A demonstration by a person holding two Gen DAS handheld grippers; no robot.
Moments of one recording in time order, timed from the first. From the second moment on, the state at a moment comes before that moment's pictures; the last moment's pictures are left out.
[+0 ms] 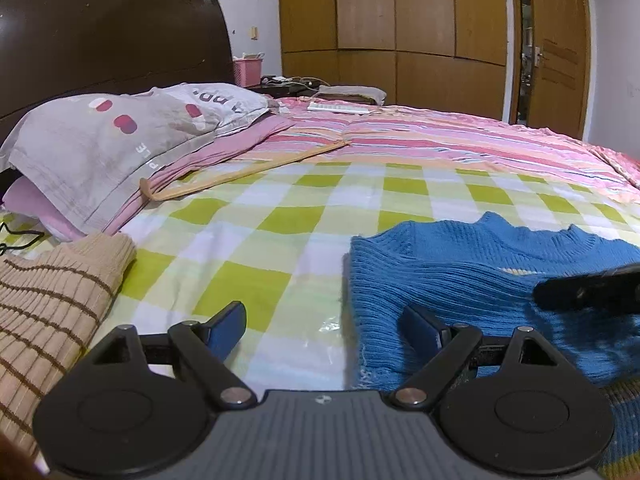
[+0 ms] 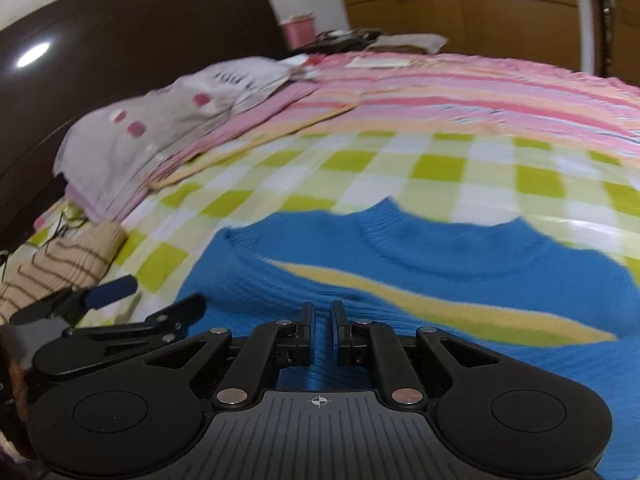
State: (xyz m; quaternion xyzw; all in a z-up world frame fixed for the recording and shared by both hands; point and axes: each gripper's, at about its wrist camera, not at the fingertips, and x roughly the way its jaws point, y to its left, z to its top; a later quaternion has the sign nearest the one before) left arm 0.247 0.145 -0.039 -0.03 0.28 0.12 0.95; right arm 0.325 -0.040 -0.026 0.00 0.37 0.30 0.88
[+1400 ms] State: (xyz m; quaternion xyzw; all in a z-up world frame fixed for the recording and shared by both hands) left arm 0.215 0.141 -0.027 -0.03 0.30 0.09 0.95; right arm 0.229 -0.127 0.014 0.02 0.38 0.20 0.90
